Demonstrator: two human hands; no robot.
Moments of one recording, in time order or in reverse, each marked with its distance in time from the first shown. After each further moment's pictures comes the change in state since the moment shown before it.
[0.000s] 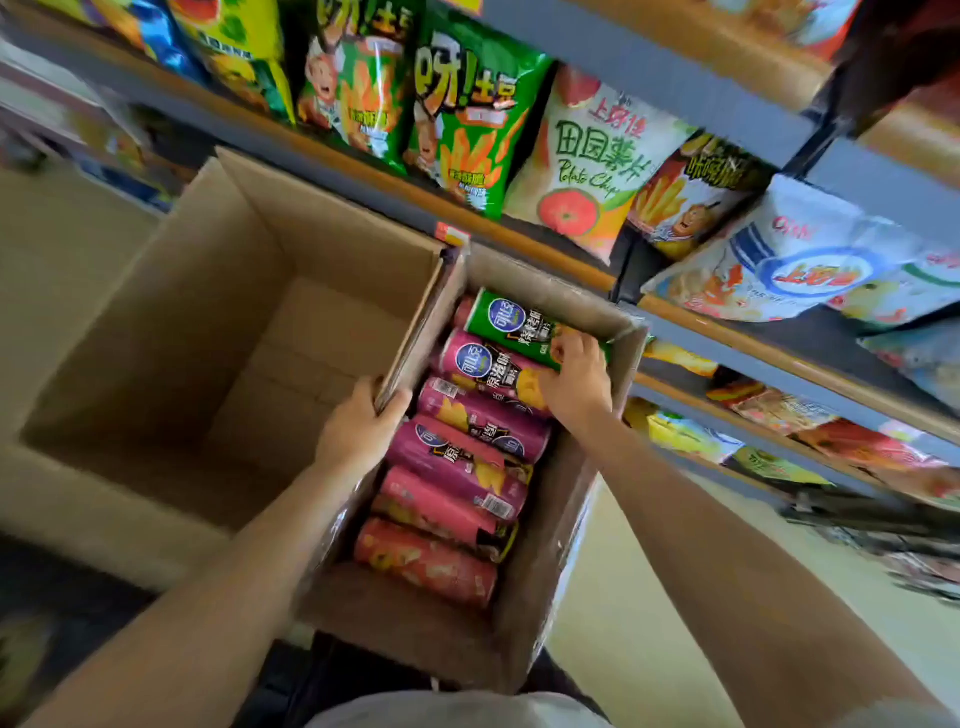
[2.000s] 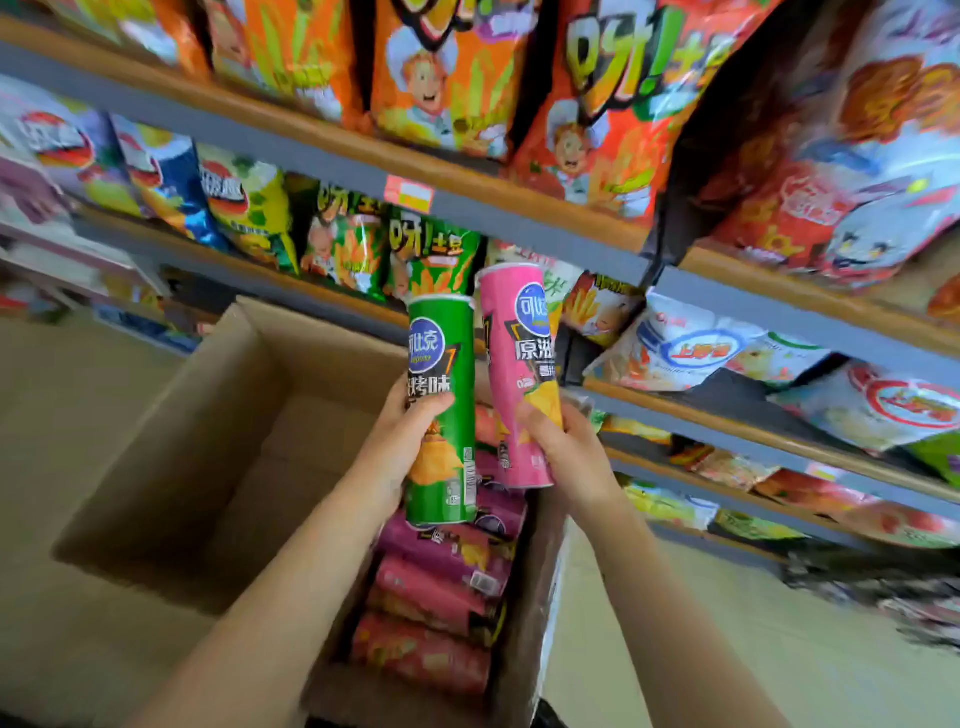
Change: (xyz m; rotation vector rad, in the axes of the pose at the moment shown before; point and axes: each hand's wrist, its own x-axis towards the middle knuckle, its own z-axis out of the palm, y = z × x) left_hand -0.085 0.152 -0.076 -0.929 -0.183 0.141; right_hand -0.124 -0.055 -0.115 1.011 -0.046 -0.019
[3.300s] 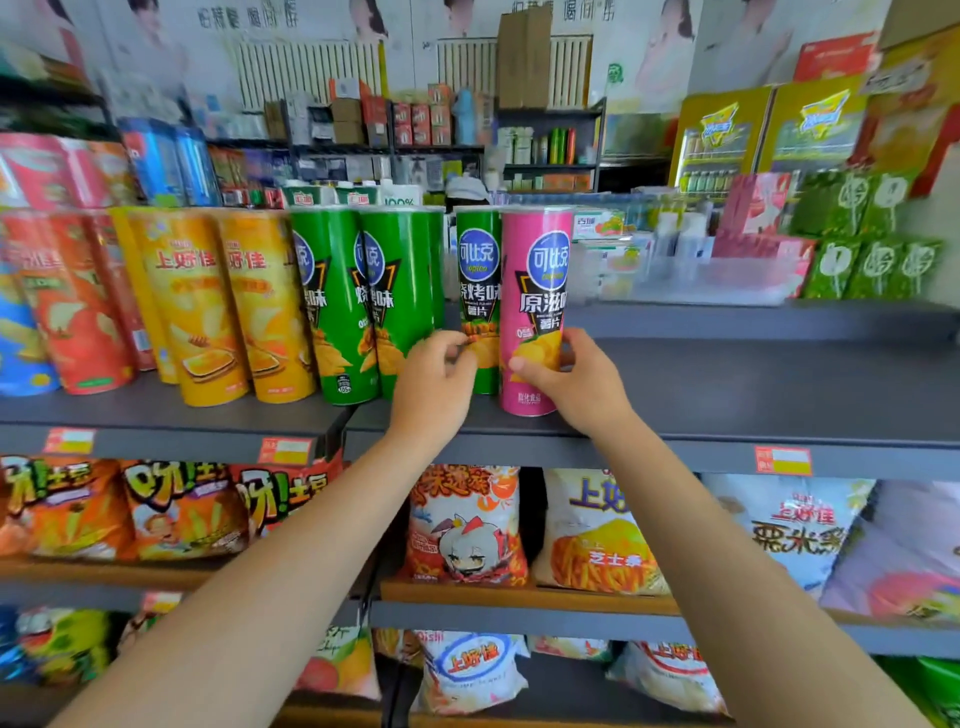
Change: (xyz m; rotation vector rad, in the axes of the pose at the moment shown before) left_hand -0.055 0.287 0.405 0.609 0.022 1.115; right_hand -0.002 -0.323 -0.359 -0.240 0.457 -0.787
